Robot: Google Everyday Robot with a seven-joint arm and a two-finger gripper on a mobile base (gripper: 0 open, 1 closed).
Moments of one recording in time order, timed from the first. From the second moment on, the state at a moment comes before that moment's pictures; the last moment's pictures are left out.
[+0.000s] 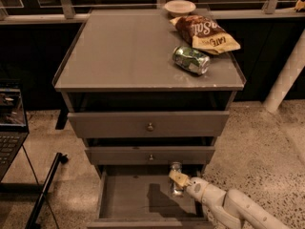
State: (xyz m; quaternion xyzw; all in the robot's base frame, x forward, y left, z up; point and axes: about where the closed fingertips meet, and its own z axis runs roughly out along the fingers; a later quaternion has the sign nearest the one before) arm 0.527 -0.119 0.414 0.11 0.78 0.51 0.33
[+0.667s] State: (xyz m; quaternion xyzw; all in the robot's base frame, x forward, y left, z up) arm 0.570 -0.124 0.319 0.15 0.78 0.50 0.33
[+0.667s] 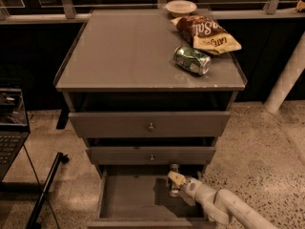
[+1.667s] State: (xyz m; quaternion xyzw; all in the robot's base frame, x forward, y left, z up) arm 0.574 -0.136 0.207 0.20 0.84 0.43 0.25
